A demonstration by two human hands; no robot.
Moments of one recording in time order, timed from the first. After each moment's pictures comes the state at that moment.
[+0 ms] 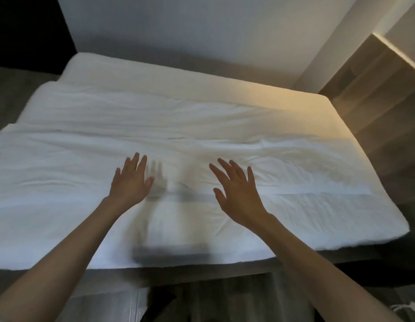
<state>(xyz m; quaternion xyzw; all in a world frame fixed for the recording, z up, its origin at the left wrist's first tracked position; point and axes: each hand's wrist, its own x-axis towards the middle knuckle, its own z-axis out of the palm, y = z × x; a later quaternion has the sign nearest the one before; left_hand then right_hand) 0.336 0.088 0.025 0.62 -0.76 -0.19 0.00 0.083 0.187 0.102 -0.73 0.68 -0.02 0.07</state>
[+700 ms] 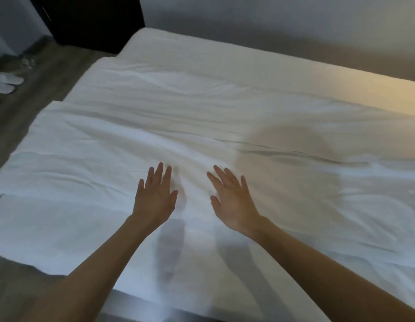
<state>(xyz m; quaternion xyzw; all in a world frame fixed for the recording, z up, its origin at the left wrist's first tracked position) 0.335 0.001 -0.127 0.71 -0.68 -0.16 -0.04 0.131 -0.011 -0.106 -0.80 0.55 0.01 0.21</state>
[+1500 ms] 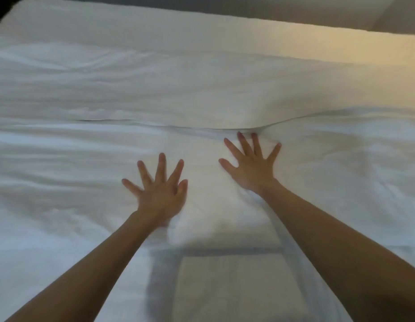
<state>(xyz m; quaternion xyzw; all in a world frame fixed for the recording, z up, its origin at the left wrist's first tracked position) 0.072 -0.060 -0.227 0.69 -0.69 -0.21 -0.08 -0.156 -0.107 -0.254 -0.71 0.71 0.03 0.06</state>
